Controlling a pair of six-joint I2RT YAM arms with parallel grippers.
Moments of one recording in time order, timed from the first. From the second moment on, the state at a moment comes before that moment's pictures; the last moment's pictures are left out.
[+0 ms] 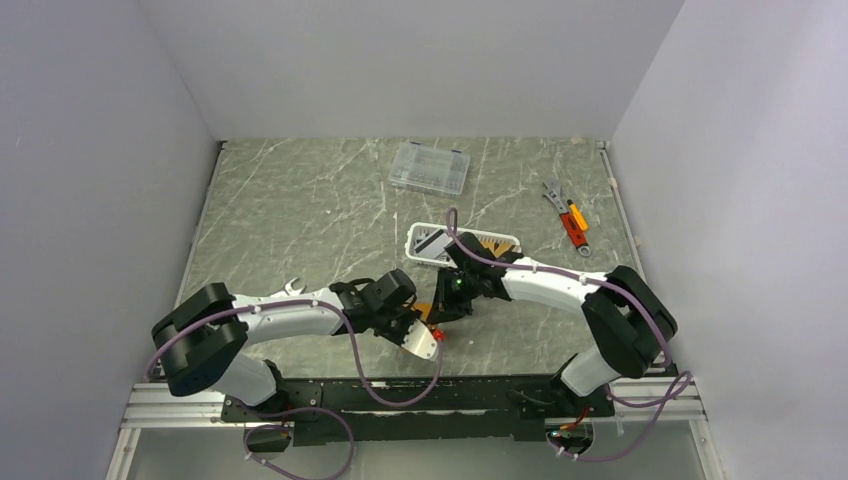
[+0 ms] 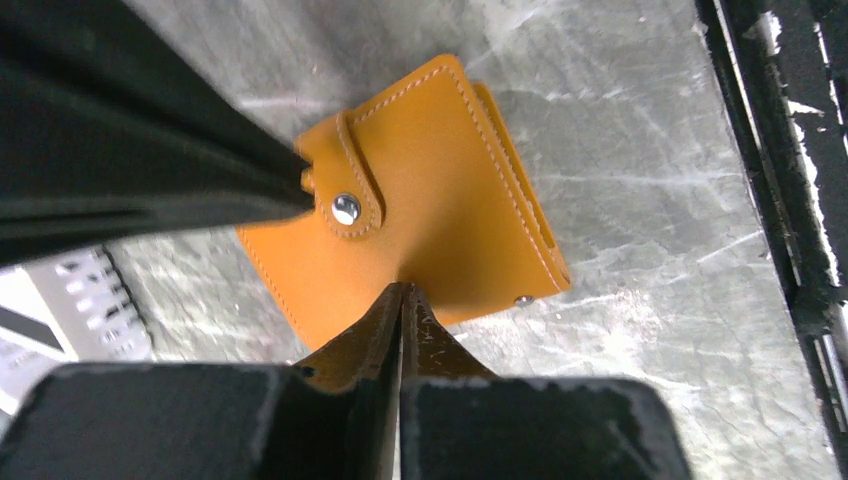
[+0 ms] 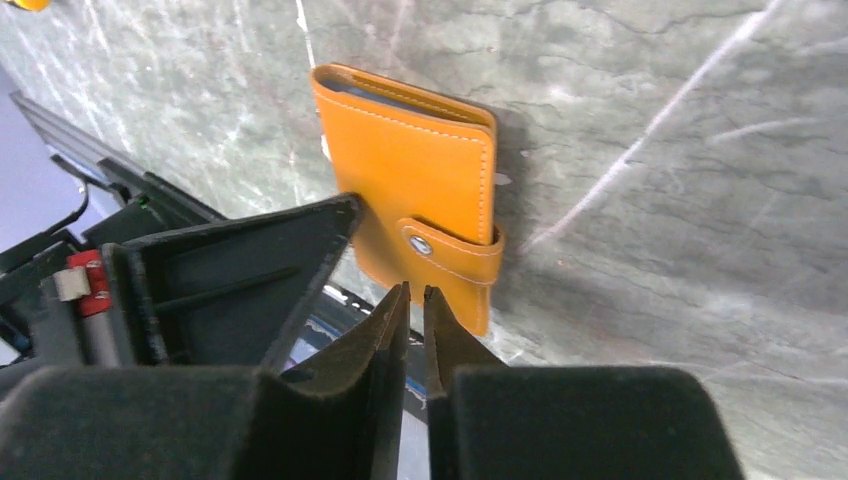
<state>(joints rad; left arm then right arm) -1.02 1.45 0.72 -0.27 0.25 1.04 0.74 1.53 0.80 -0.33 -0.40 0.89</state>
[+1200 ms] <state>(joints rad) 0.17 1.20 0.53 0.08 0.53 0.26 0.13 0.88 0.30 0.08 0.82 0.36</state>
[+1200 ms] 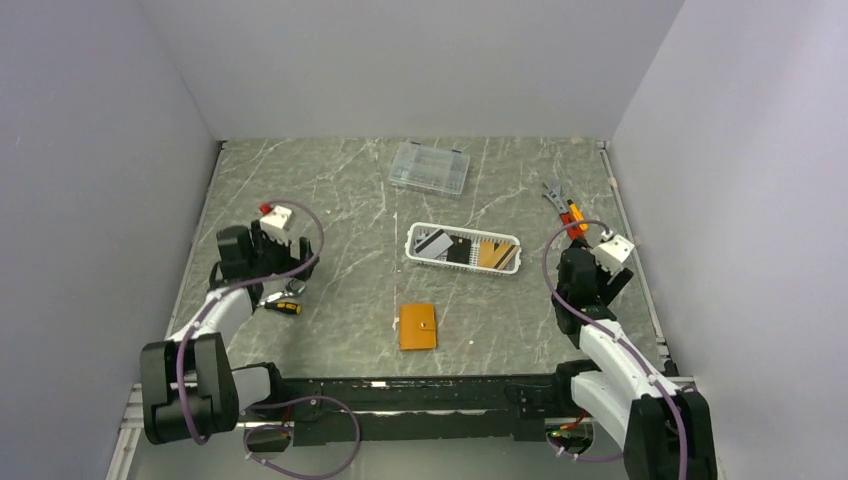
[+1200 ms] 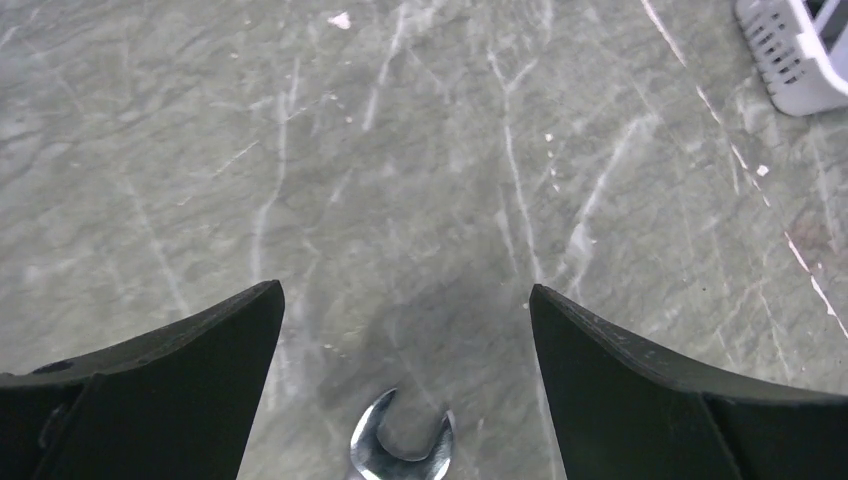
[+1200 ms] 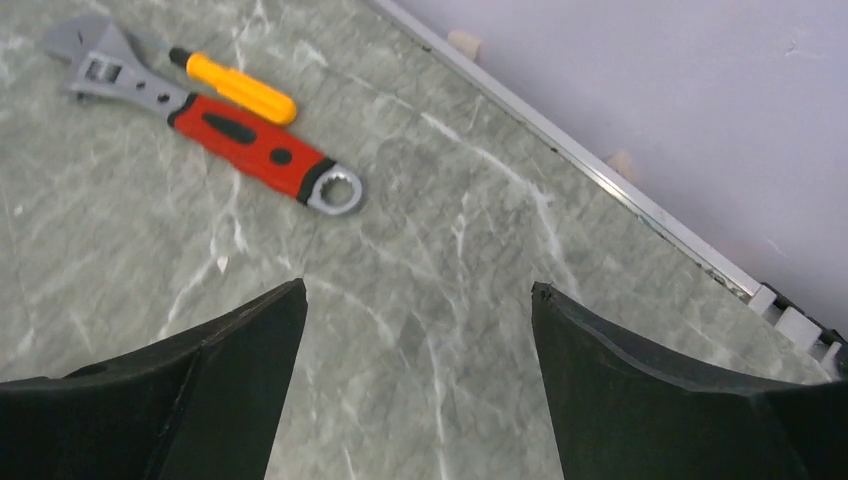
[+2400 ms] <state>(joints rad) 0.15 1.32 0.29 0.89 0.44 0.18 0.03 1.46 0.28 0.99 0.46 0.13</state>
